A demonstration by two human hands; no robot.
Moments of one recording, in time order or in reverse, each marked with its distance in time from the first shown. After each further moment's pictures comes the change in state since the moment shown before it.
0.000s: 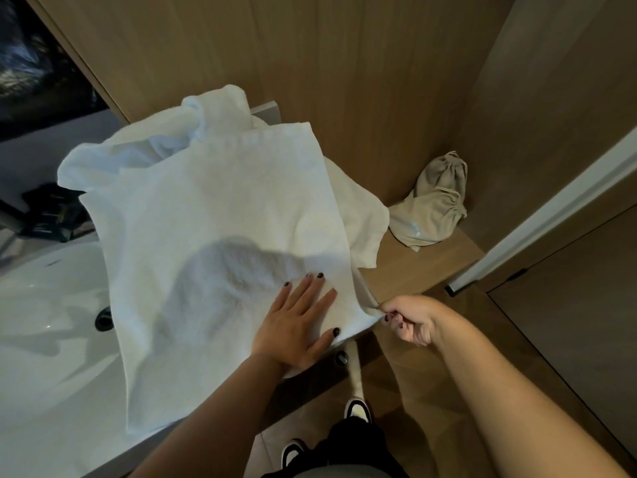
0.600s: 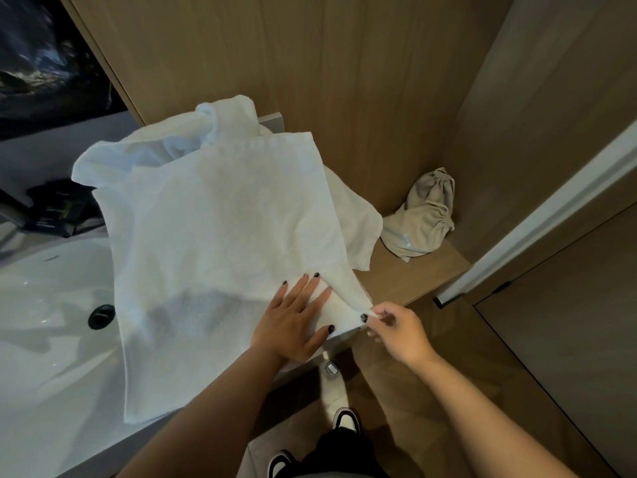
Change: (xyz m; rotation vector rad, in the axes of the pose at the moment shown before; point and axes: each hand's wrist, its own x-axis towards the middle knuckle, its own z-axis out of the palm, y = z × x) left_hand -0.001 0.005 -0.006 0.074 -0.058 -0.027; right_hand -0.013 0.062 0.015 -0.516 0.362 -0.824
